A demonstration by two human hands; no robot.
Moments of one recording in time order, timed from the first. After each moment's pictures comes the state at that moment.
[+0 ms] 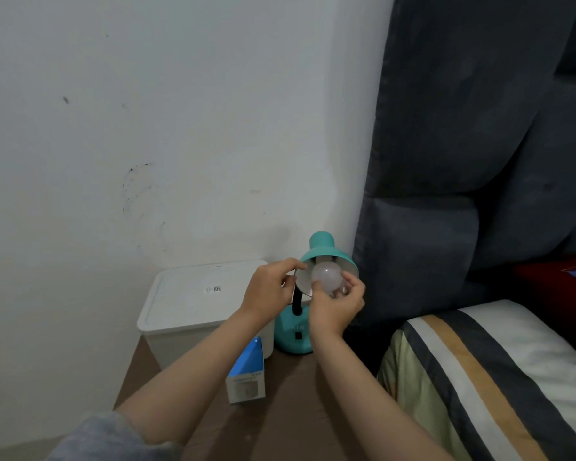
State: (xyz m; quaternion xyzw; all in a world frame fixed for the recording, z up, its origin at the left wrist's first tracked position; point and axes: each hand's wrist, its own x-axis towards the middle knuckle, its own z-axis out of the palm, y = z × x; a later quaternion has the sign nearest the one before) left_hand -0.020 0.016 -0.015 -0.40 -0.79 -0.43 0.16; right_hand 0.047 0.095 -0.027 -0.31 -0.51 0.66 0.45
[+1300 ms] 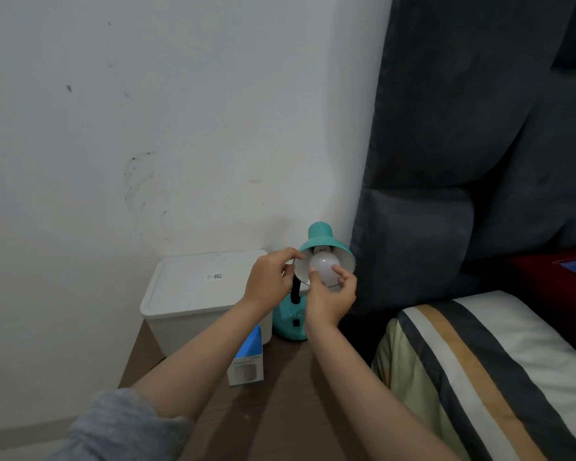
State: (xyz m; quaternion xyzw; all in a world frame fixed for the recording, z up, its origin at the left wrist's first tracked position) left_hand -0.011 0.018 -0.016 -0.37 -0.81 -0.44 0.16; right_hand 0.053 0.093 -0.032 -0.32 -0.47 0.70 0.43
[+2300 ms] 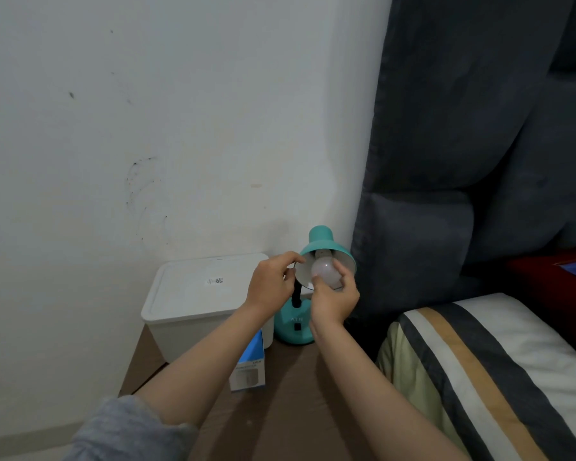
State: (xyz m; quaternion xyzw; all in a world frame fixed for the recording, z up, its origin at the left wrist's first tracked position) left_hand -0.008 0.018 -0.015 -0.36 -0.81 -0.44 0.15; right_hand 0.052 0.096 -0.028 -0.34 -0.50 0.68 0.42
